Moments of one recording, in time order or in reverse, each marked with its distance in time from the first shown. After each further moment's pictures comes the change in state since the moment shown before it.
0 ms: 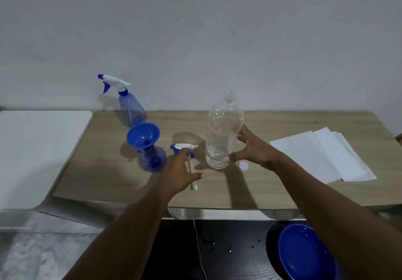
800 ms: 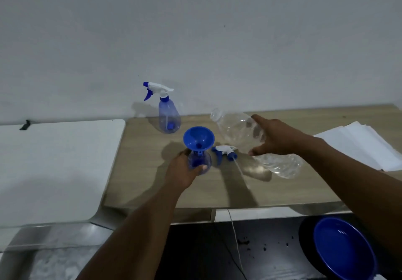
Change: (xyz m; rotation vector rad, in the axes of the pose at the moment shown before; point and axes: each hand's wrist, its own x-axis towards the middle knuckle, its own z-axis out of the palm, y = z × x) left_hand 0.020 -0.100 -0.100 -0.069 0.049 0.074; right_hand 0.037 -0.085 0.066 -0.804 0.125 0.024
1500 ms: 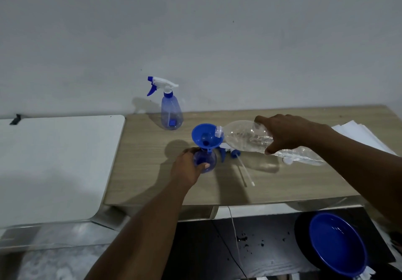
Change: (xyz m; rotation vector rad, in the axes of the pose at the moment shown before) left_hand 0.018 -0.031 0.013 0.044 0.022 0.058; right_hand 0.005 -0.028 -0.016 -0.505 -0.157 0.095
